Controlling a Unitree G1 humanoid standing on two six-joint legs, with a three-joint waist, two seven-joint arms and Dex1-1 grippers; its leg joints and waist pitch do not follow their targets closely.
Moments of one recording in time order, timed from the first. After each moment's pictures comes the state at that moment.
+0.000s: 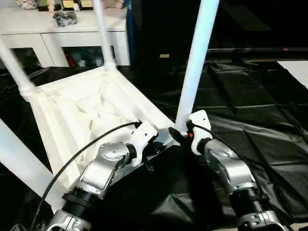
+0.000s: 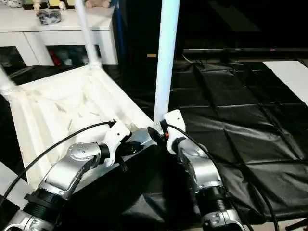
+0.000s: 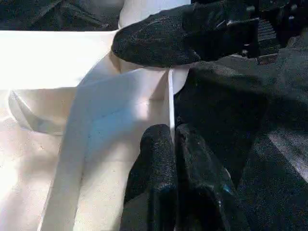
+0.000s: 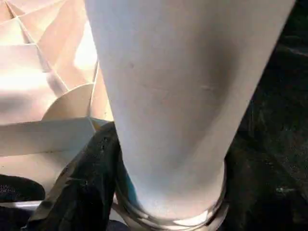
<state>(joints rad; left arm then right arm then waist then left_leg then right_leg) -0.37 0.18 -0.29 0.23 0.01 0.44 -0.74 -0.39 -0.08 0.09 0.38 0.05 0.32 0.41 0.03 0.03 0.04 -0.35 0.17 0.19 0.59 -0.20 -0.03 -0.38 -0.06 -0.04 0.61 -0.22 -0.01</state>
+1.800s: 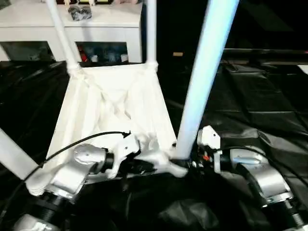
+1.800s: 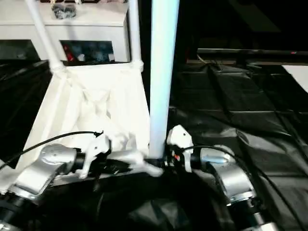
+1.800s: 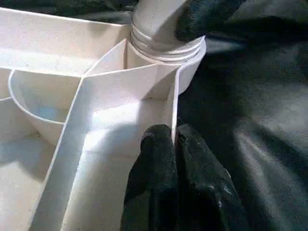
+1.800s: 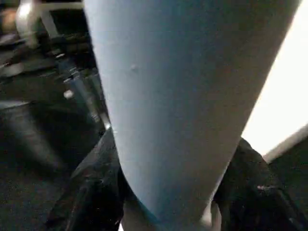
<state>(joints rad) -0.31 0.39 -0.29 0.19 -0.09 0.30 -1.11 -0.27 -0.35 0.20 0.20 0.19 0.18 1.00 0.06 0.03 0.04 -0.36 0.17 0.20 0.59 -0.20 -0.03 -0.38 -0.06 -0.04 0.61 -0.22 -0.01</state>
